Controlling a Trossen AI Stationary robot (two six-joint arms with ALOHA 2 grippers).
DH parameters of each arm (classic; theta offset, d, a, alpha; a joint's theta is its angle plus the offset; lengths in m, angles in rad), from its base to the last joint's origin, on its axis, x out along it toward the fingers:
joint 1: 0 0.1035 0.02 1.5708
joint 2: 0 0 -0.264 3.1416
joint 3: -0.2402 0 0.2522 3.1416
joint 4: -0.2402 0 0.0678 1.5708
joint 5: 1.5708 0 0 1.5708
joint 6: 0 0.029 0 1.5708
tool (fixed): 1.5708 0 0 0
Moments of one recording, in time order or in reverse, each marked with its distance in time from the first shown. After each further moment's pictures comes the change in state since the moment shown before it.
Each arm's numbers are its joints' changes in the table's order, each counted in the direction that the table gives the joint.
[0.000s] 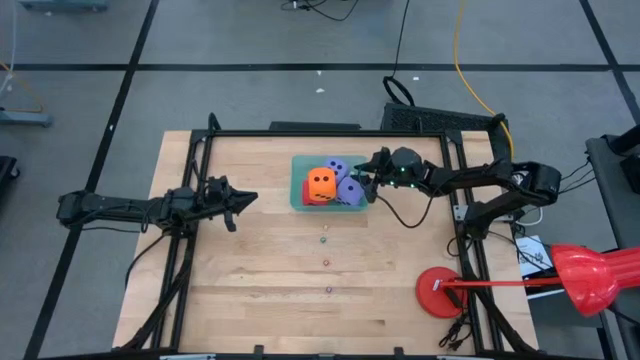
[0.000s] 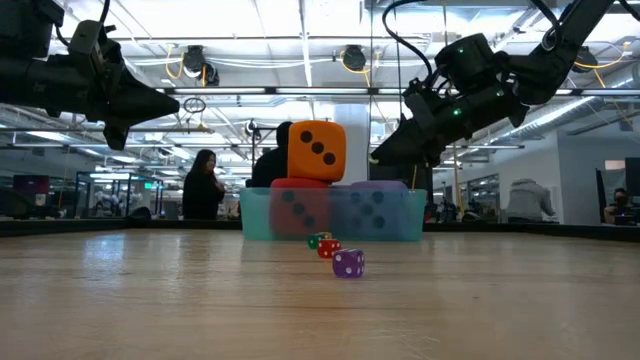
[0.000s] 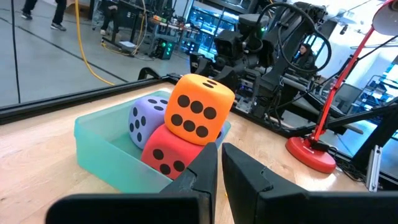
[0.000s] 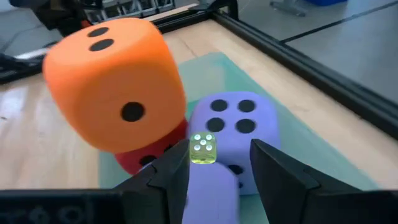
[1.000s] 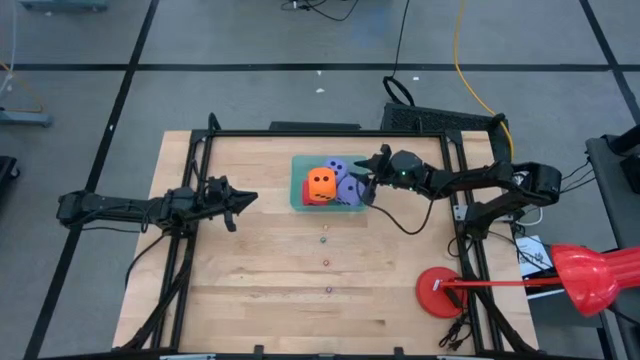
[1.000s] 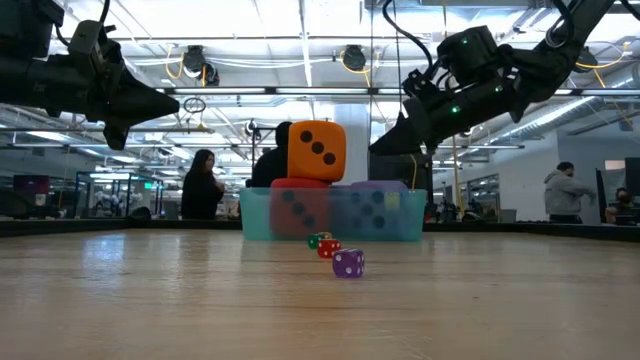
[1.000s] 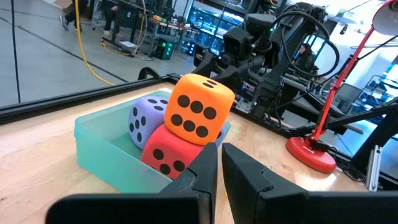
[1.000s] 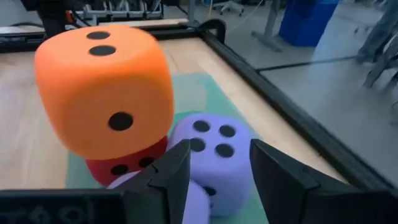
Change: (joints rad) left arm 0.000 0.000 0.000 0.000 0.000 0.000; right arm 0.049 0.009 0.000 0.039 0.125 -0.155
